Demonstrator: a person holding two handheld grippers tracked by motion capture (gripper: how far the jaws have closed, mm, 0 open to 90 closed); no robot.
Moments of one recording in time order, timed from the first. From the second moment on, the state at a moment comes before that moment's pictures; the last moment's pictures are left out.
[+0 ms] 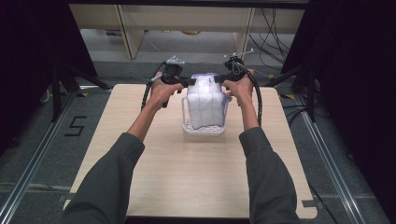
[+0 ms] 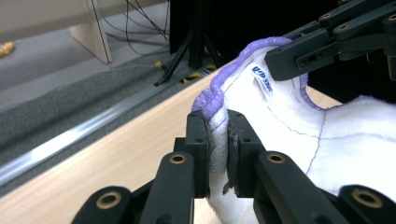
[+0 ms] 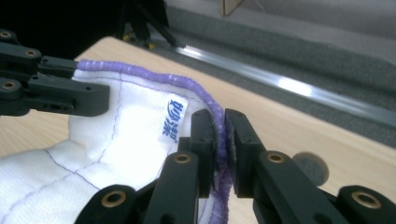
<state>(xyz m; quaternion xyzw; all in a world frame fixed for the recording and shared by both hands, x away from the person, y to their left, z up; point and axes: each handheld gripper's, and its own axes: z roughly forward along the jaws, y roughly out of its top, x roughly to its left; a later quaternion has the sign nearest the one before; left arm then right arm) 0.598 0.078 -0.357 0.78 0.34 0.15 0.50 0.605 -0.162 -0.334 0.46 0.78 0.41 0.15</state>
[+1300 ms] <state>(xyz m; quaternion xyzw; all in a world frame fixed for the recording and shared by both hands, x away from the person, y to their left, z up) 0.508 0.157 -0.354 0.78 0.38 0.13 0.48 0.526 -0.191 -0.301 0.40 0.79 0.44 0.16</state>
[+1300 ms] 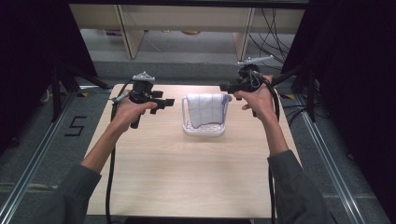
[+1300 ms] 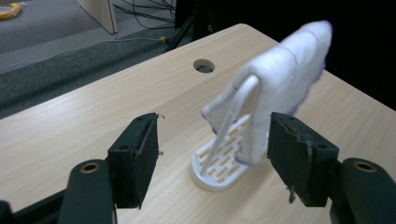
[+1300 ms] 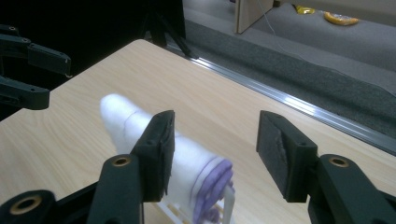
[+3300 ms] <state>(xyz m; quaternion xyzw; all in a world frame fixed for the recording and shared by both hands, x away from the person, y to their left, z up) 0.401 0.149 -0.400 0.79 0.33 0.12 0.51 0.417 -0.198 -0.364 0.37 0.78 0.49 0.13</state>
